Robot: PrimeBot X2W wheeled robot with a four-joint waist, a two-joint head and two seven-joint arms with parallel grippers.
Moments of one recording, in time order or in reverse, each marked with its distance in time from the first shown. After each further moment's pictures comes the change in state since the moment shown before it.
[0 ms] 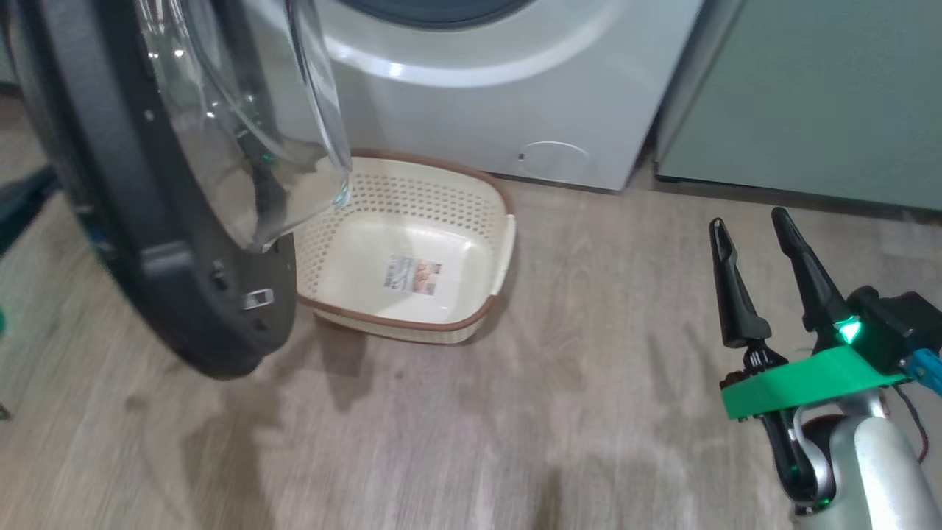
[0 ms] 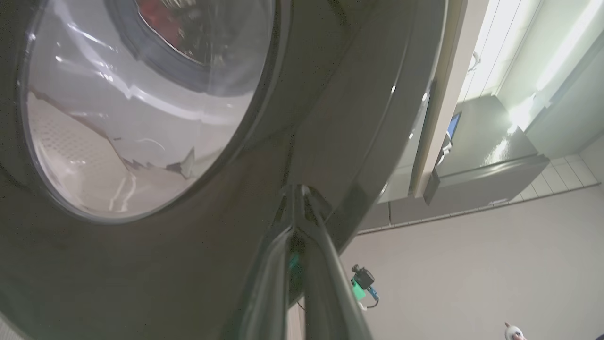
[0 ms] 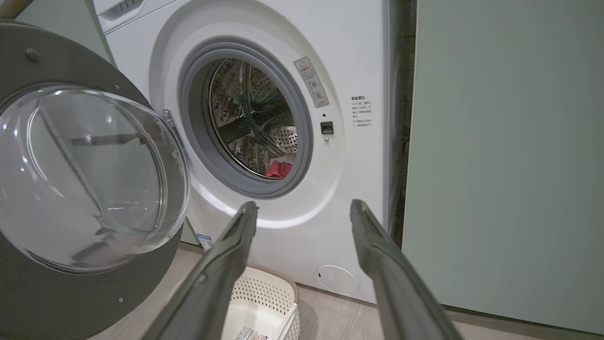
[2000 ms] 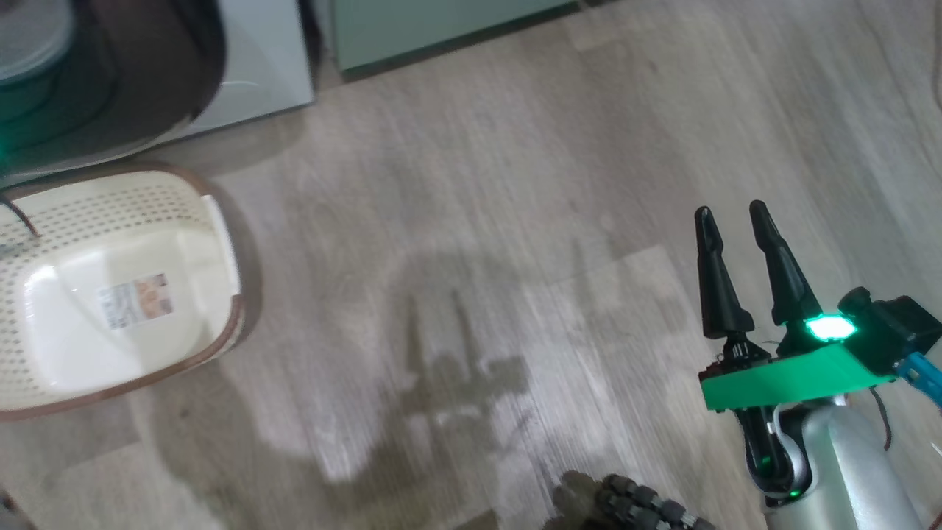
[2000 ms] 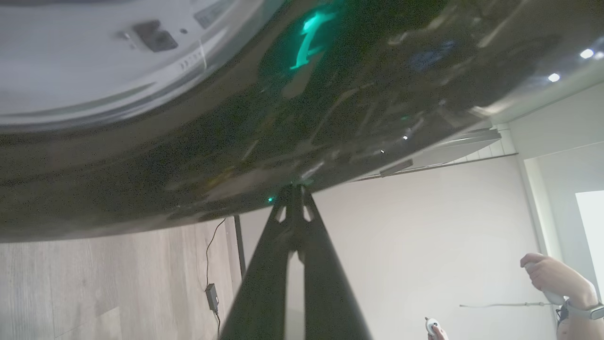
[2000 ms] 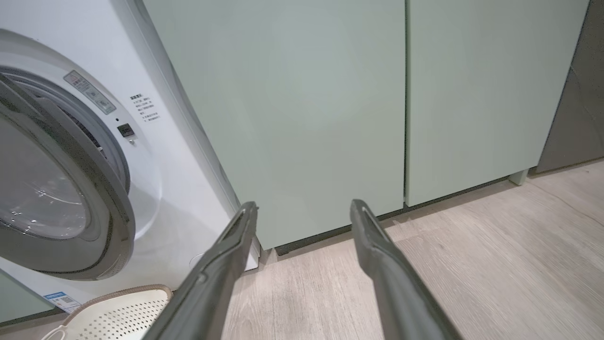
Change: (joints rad) left arm -0.378 -0.118 -0.055 0.177 0.108 0.032 -0.227; right arm -0.045 0.003 0.072 0.094 0.178 0.000 -0.135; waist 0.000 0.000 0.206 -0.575
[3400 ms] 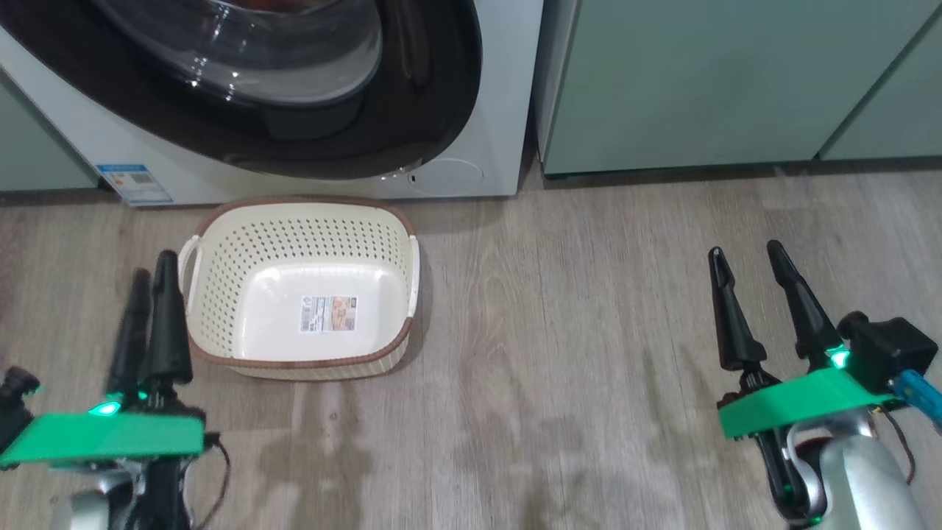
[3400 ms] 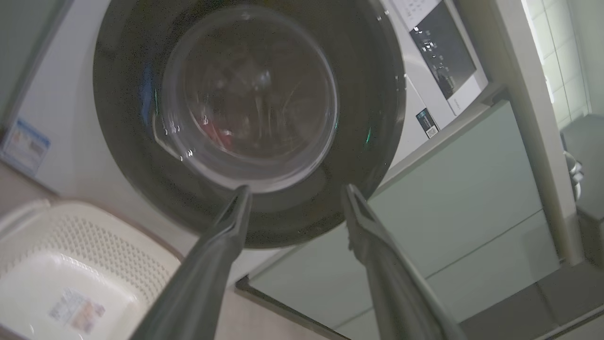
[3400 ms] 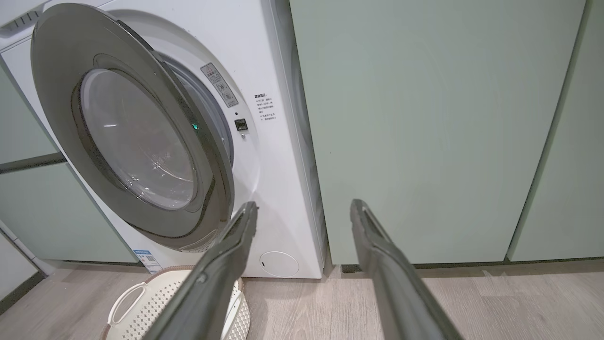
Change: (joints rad) left arm 0.793 -0.276 -0.182 -0.427 0.647 -0.156 -0.870; right arm 0.066 0.000 -0.075 0.009 -0.145 0.000 0.070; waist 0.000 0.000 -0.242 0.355
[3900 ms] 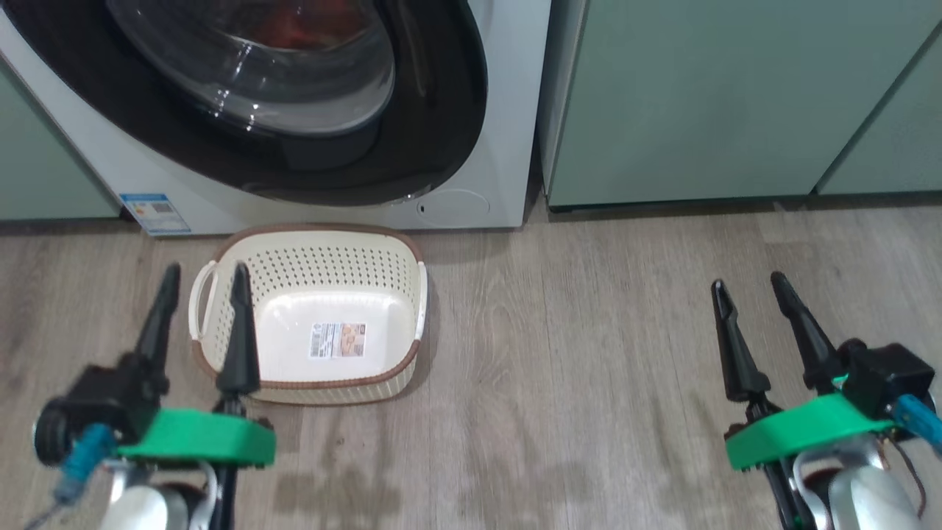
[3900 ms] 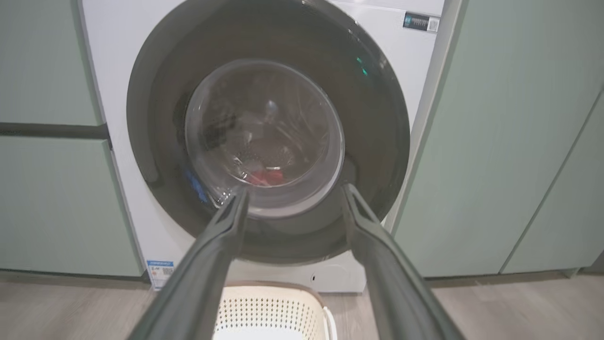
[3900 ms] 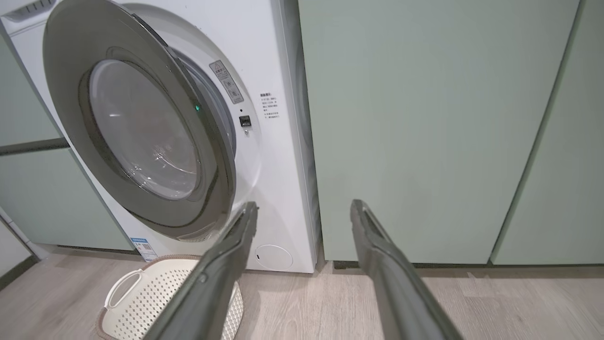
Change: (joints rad) left arm -0.027 0.121 -0.190 0.000 0.698 0.225 -0.100; right arm 0.075 0.000 -0.021 -0.056 -0.048 0.000 0.051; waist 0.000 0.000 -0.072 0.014
